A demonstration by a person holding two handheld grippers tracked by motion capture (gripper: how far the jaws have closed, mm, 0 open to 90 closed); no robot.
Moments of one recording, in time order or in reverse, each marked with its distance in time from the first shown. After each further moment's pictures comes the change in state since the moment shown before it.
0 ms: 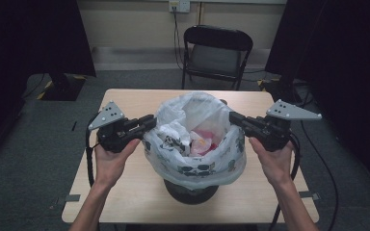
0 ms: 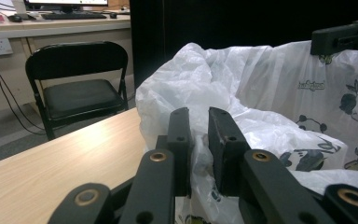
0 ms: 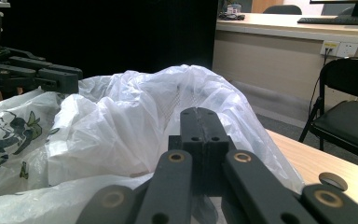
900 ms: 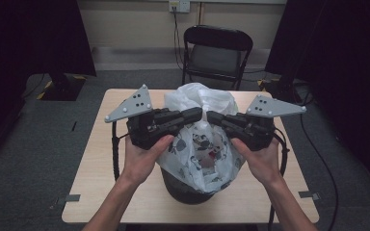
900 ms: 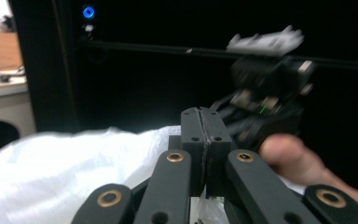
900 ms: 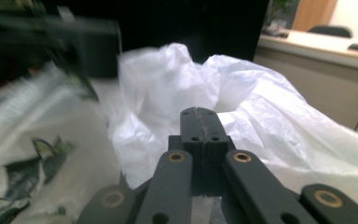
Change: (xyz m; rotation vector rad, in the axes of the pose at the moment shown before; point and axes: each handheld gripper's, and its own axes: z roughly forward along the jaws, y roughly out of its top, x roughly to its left) left arm -0.074 0.070 0.023 -0.220 -0.389 0.044; right arm 0.045 0.031 0.017 0.000 0.160 -0.109
